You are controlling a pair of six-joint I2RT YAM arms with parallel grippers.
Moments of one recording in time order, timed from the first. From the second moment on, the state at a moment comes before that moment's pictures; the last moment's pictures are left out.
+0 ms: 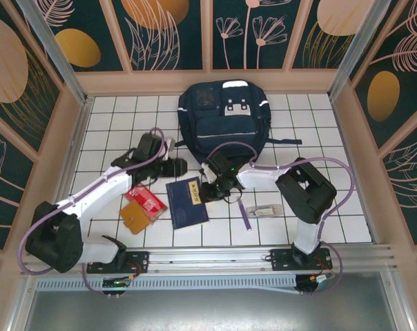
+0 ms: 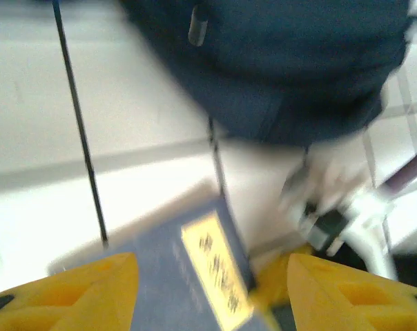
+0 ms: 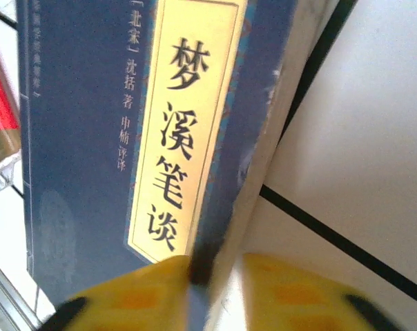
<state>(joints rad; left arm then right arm) -0.49 1.33 0.84 -0.44 0.27 -0.53 0.83 1.83 1.01 -0.33 -0.43 0.49</state>
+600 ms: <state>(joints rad) -0.49 1.45 0.70 -0.46 0.31 -0.74 0.81 1.83 0.99 -0.28 -0.47 0.58</state>
